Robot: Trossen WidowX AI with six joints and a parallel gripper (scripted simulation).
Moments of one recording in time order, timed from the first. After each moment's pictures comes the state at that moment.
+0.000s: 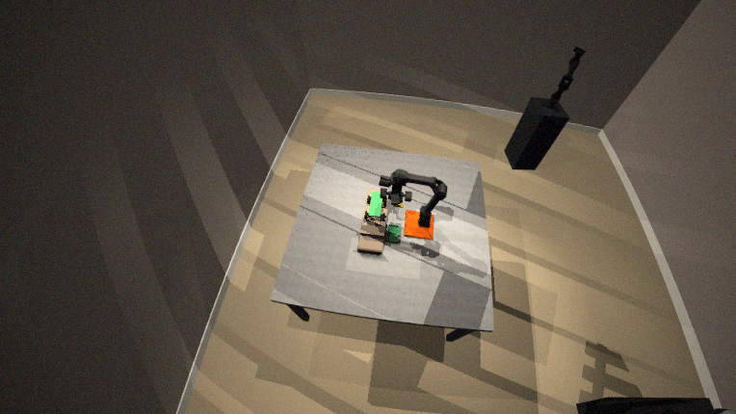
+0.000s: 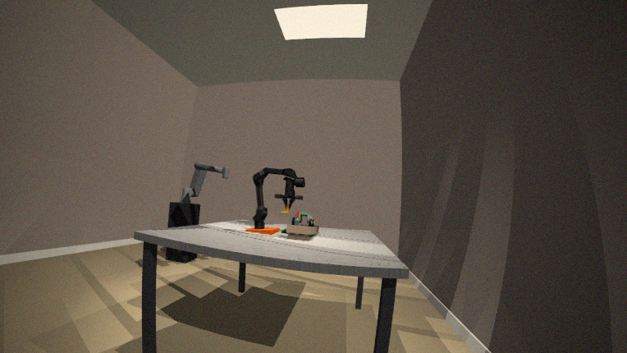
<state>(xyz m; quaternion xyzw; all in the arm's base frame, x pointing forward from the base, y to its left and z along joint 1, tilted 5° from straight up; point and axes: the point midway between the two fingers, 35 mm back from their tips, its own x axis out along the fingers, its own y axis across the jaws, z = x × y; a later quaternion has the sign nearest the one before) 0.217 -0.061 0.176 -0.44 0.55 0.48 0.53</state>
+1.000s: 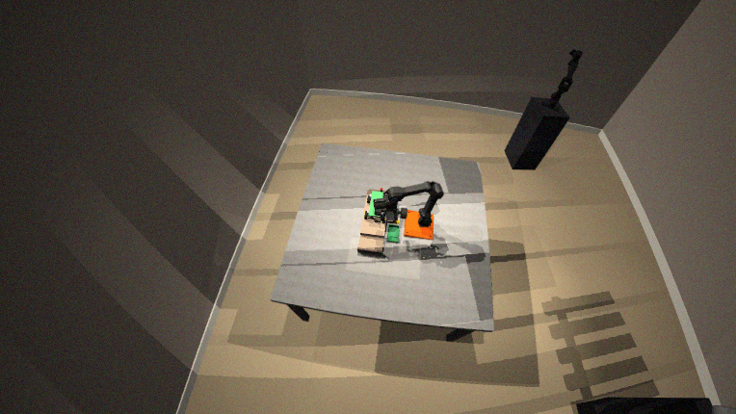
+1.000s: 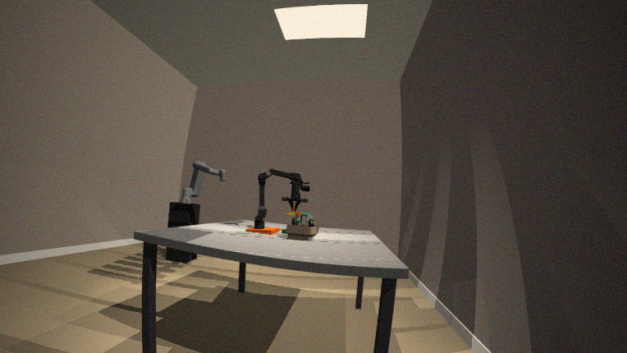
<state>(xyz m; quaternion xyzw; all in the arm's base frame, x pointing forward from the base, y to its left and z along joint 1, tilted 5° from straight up) 0.250 0.049 0.161 -0.44 0.55 0.48 0.53</state>
